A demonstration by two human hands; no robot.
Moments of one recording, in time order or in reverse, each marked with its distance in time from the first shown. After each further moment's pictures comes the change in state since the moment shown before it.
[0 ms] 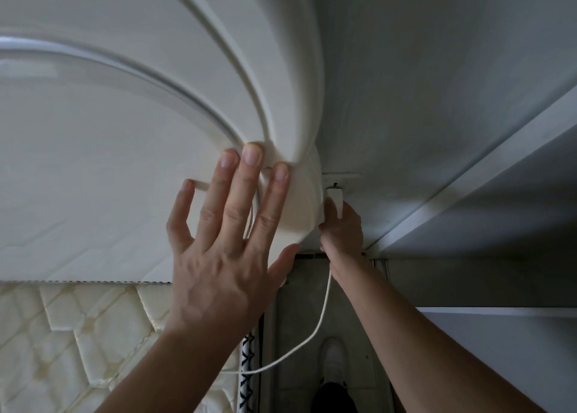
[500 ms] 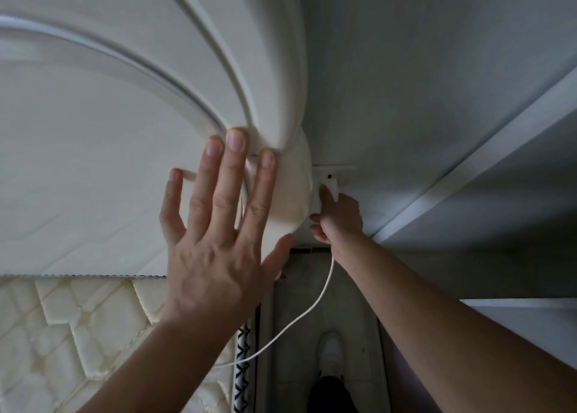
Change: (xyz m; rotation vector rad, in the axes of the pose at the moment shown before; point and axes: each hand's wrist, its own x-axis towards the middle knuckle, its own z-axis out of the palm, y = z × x) left_hand -0.001 0.006 0.002 -0.003 -0.004 -0.045; right_hand 0.008 -0.021 -0.013 -0.005 -0.087 0.209
